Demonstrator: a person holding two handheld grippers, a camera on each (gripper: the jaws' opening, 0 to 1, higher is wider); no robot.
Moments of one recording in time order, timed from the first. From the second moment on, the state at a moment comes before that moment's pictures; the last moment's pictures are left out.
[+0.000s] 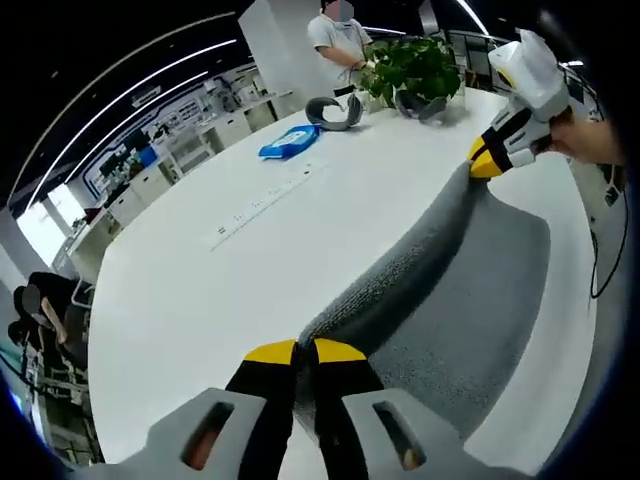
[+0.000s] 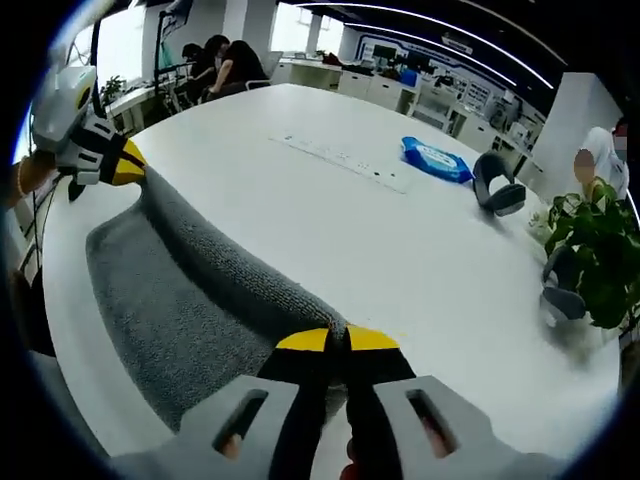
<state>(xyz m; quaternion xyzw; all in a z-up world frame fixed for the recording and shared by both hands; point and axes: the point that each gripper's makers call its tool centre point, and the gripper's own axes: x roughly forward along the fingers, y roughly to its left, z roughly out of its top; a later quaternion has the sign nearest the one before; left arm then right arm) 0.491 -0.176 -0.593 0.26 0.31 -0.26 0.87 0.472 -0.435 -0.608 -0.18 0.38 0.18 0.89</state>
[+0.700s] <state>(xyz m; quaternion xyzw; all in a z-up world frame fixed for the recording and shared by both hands) 0.460 -0.176 -0.624 0.25 0.36 -0.28 0.85 0.391 -0.415 -0.617 -0.11 0.41 0.18 0.89</state>
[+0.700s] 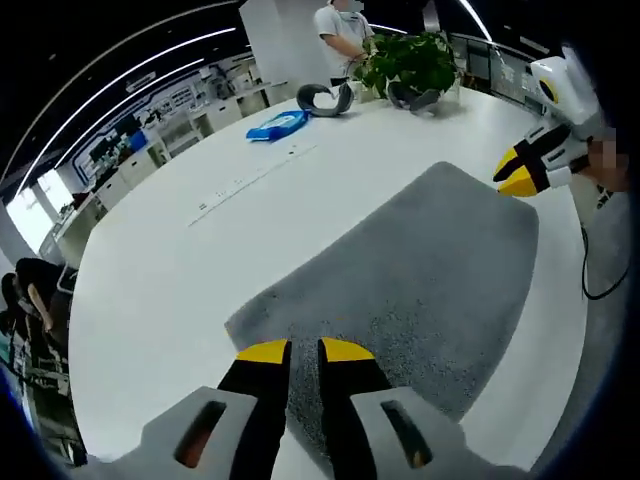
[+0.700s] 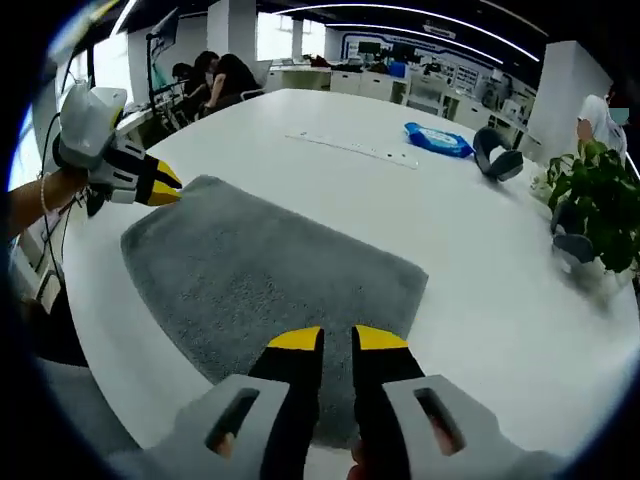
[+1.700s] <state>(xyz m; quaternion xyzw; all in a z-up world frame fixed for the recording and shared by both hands) 0.427 -0.181 -0.653 0.30 0.38 -0.29 0.83 0.345 -0.422 -0.661 -0.08 0.54 0.21 0.81</state>
